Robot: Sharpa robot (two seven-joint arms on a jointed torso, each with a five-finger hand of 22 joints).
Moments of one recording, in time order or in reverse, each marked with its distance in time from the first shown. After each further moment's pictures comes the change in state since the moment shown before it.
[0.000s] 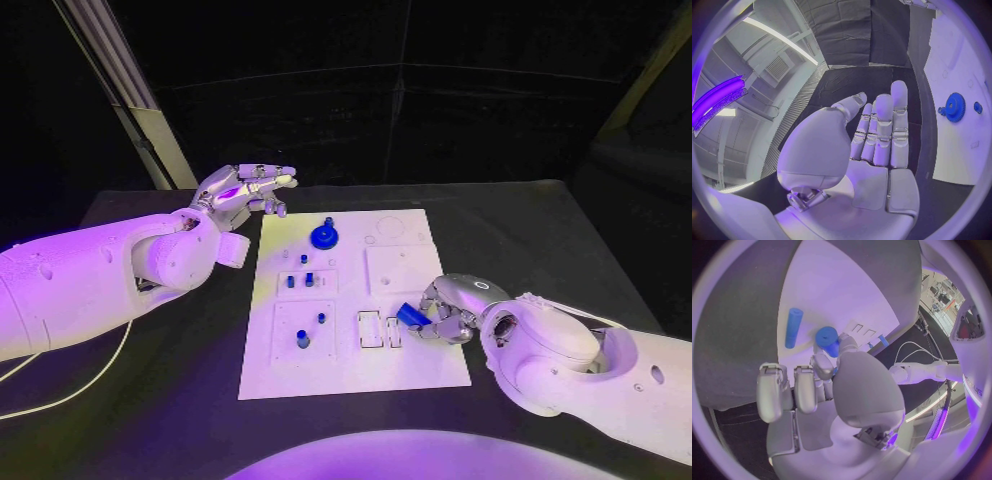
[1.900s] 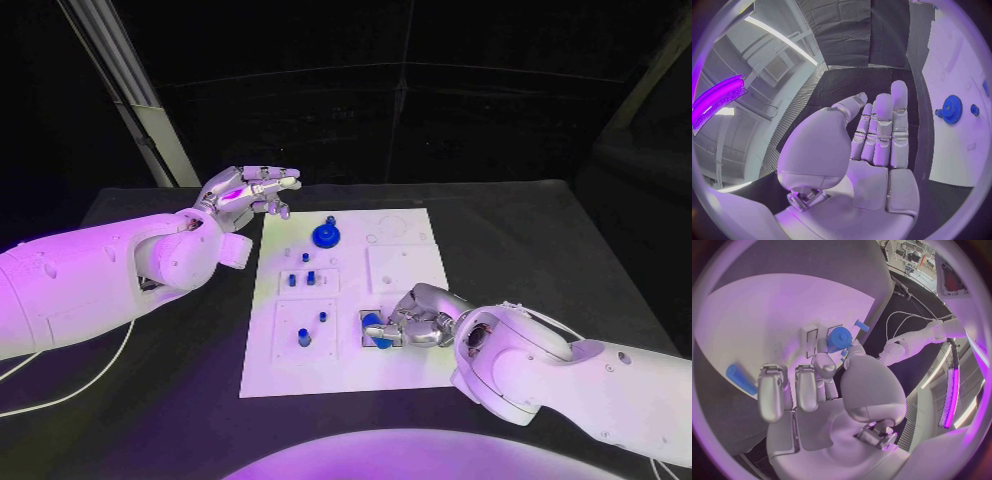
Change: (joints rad) left arm 0.000 0.000 -0.006 0.003 0.000 0.009 -0.010; left_hand 0.004 0.004 -0.003 -0.003 0.000 0.000 0.000 0.000 0.000 -0.005 -0.002 0.000 -0.001 -0.001 -0.001 0.000 -0.003 0.000 0.000 0.000 0.000 -0.001; right arm -0.004 0.102 -0.003 -0.001 0.333 -0.121 0.024; right_hand -0.289 -0.016 -0.124 0.033 -0.285 0.066 -0.030 0.014 0.092 0.018 -0.026 -0.093 -0.019 -0.006 -0.013 -0.010 -0.001 0.000 0.001 -0.013 0.005 0.000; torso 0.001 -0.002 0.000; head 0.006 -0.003
